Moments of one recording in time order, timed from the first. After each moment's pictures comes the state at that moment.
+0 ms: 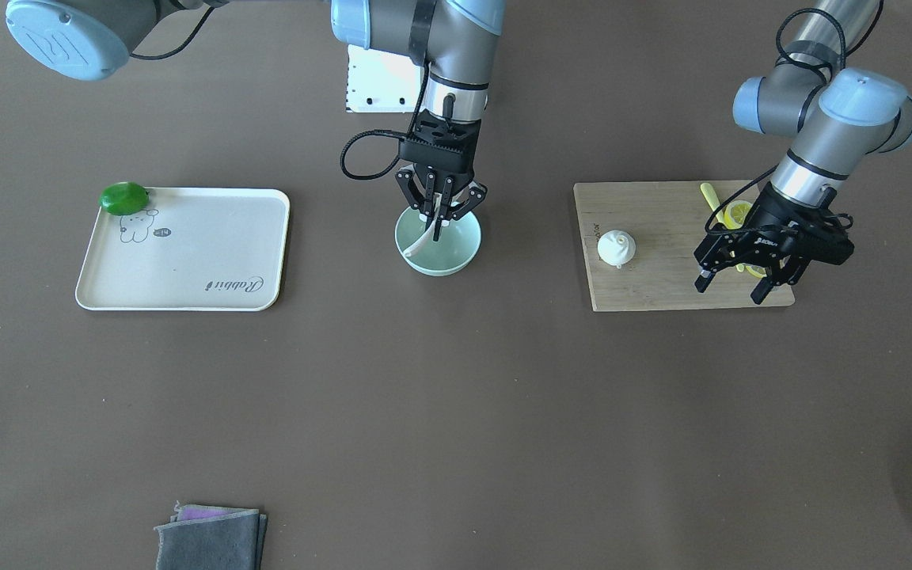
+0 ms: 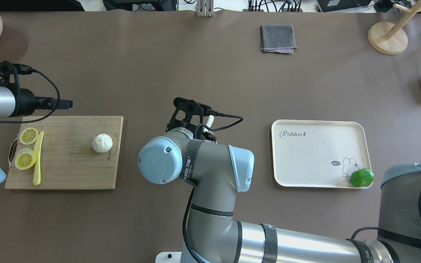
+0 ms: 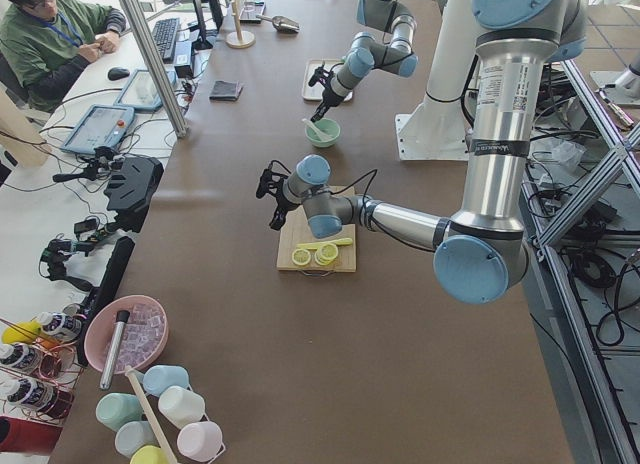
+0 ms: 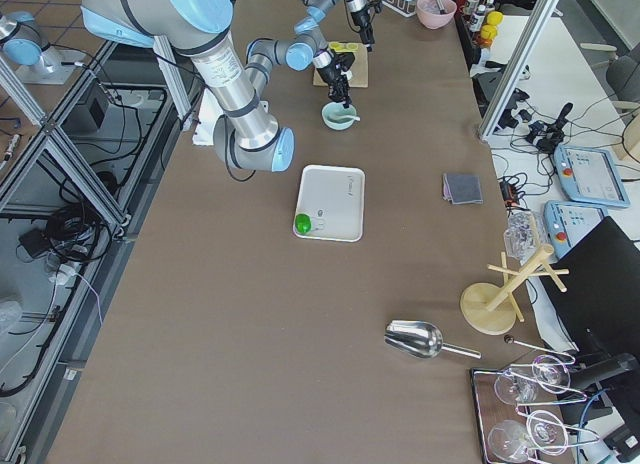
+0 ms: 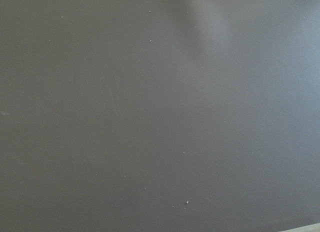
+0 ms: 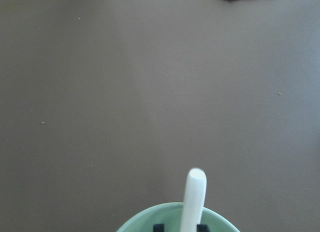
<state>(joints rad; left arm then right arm) -0.85 -1.65 -1.62 -2.52 -1.85 -0.97 0.30 -0.65 1.55 -1.77 1.21 1.68</state>
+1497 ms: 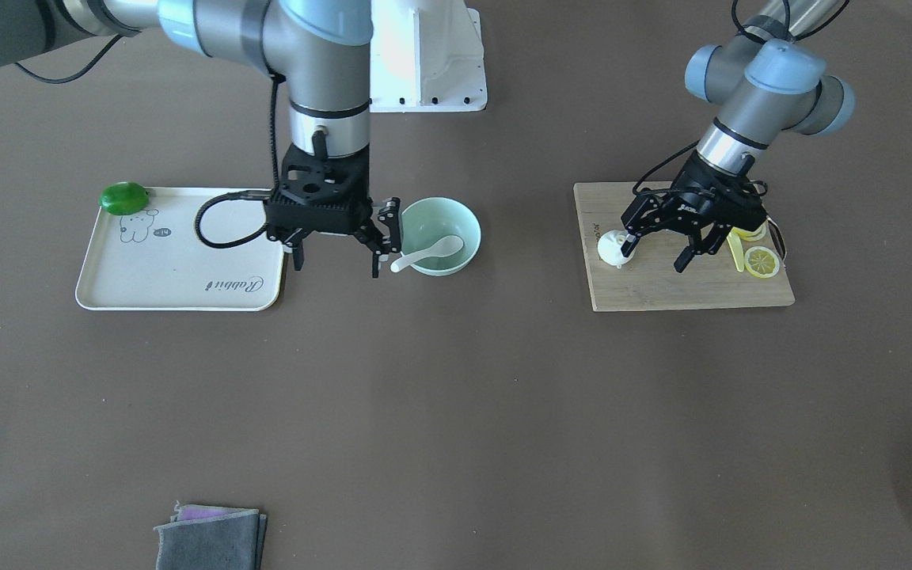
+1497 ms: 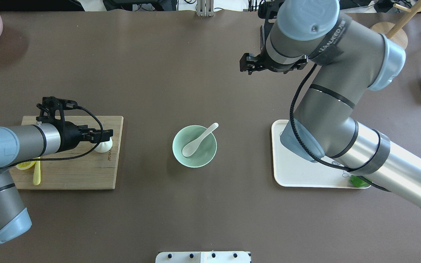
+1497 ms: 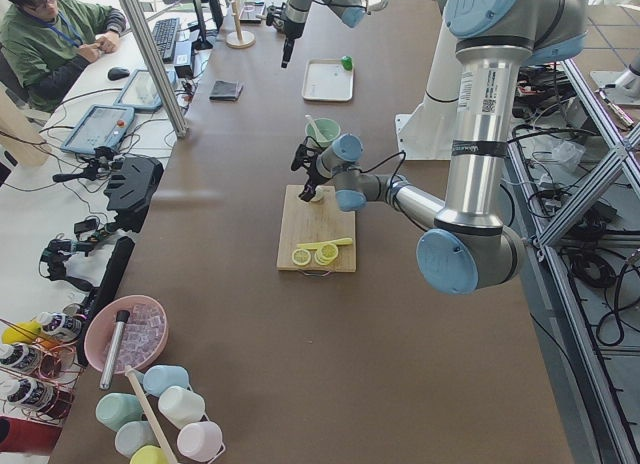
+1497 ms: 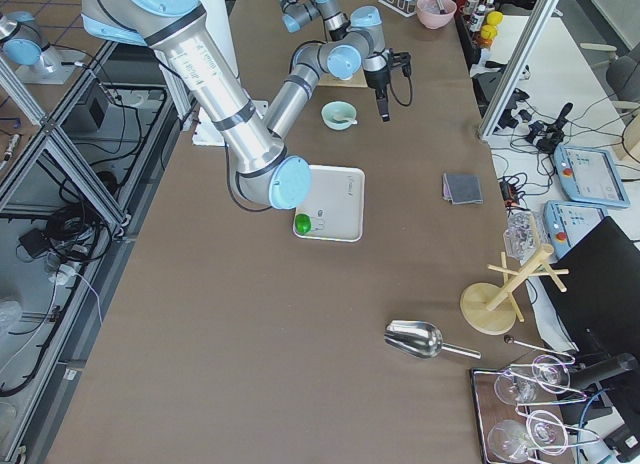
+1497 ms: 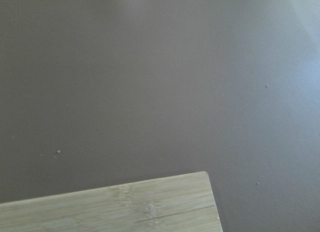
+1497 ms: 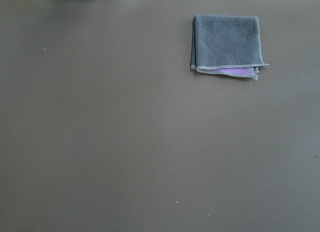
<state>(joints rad) -0.55 -1.65 -1.76 -2.48 -1.58 -1.04 0.78 -0.91 1.83 -1.70 1.82 0.97</state>
